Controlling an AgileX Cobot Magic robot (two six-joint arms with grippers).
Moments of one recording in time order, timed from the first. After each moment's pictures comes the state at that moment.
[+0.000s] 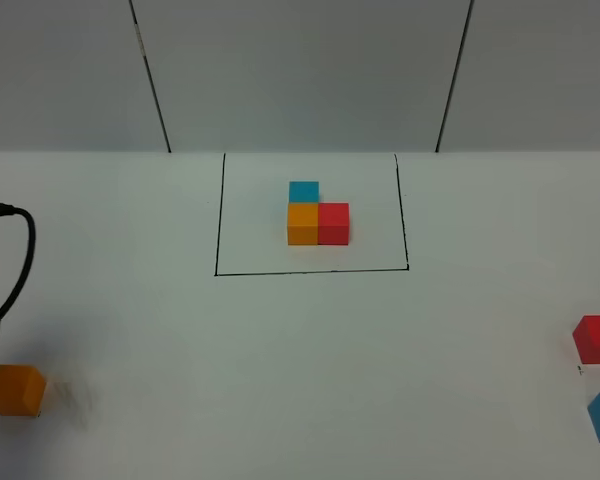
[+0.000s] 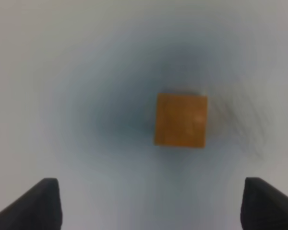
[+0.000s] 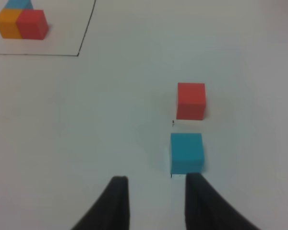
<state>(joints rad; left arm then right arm) 0.01 1.30 -0.83 0.16 0.76 -0.10 -0.08 -0.01 -0.49 0.17 1.06 -0.14</state>
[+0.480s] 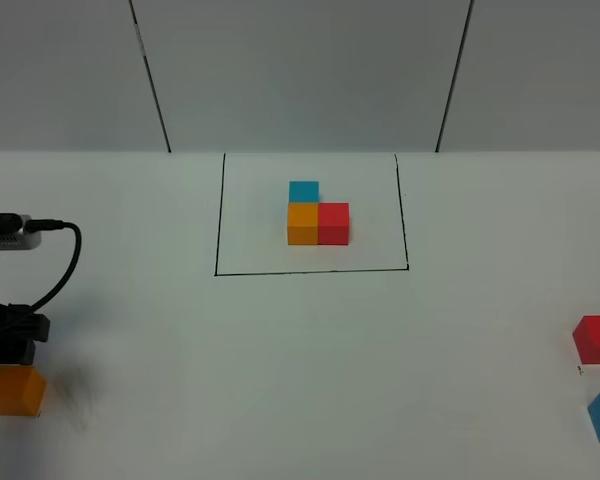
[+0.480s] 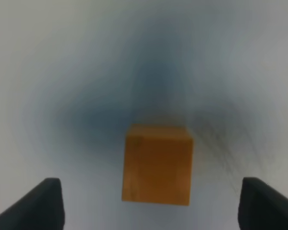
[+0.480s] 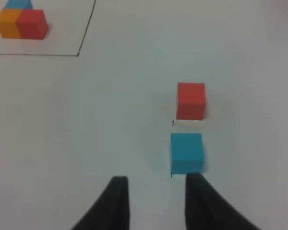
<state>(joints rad) 0.01 1.54 -0.83 0.10 0.60 -0.10 -0.08 -0.01 -0.49 0.17 1.06 -0.14</state>
